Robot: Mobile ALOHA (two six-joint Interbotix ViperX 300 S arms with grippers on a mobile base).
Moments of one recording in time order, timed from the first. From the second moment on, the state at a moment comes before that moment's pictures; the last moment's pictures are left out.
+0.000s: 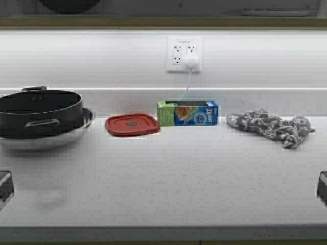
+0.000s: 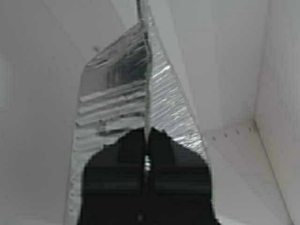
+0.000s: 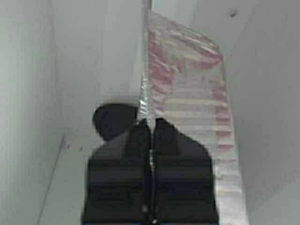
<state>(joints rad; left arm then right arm) -0.16 0.07 0.33 0.79 -0.64 -1.97 0.16 -0.04 0.44 -0.71 -0.54 2.03</state>
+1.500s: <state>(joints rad) -0.11 0.09 0.42 0.58 -0.70 -1.92 0.06 0.03 0.42 -0.70 -0.63 1.94</state>
